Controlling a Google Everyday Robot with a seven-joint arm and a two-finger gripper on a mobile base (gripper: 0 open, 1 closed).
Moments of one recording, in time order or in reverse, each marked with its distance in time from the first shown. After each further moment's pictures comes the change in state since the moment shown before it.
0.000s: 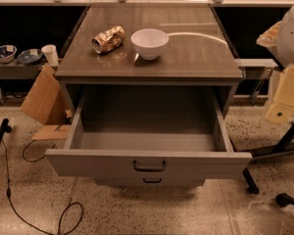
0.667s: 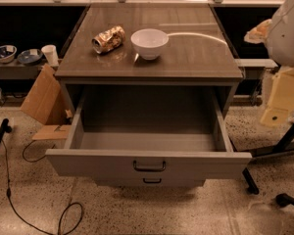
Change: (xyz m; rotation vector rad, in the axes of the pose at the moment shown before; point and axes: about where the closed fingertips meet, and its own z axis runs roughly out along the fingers) arm -0.020 0.009 -0.004 0.026 -0.007 -0.112
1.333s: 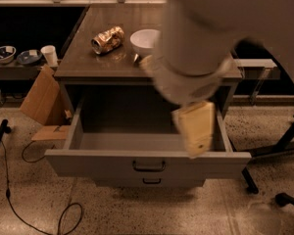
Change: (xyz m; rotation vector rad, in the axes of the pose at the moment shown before) arm -0.134 0.061 0.037 -0.014 0.077 -0.573
